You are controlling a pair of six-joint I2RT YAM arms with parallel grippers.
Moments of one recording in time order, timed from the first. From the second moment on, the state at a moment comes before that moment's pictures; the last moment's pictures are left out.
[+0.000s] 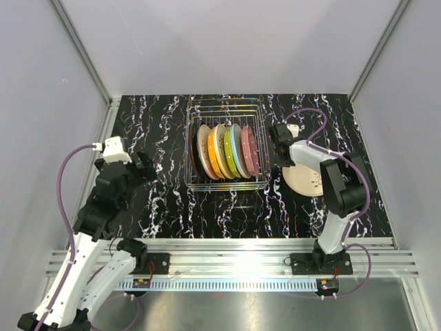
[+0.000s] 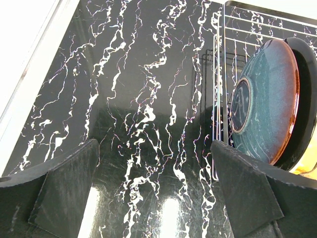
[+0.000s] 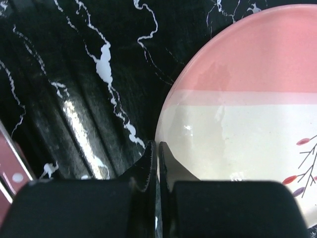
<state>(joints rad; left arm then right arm) -0.34 0.59 0.81 -0.57 -0.41 -0.32 0.35 1.84 1.16 -0.42 0.39 0.48</state>
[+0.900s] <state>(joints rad) -0.58 0.61 0.83 -0.58 -0.02 -0.50 0.33 1.62 1.16 -0.46 0.29 0.48</state>
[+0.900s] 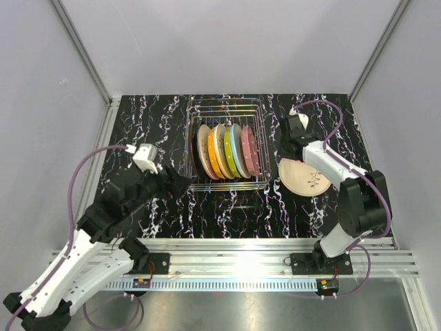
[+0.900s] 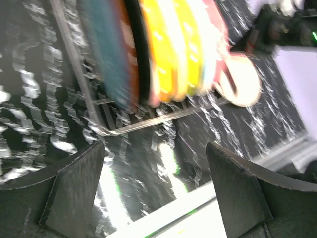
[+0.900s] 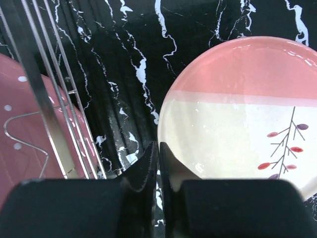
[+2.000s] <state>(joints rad) -1.22 1.17 0.81 -0.34 -0.51 -0.63 0.37 1.67 1.08 -0.44 0.22 0.51</state>
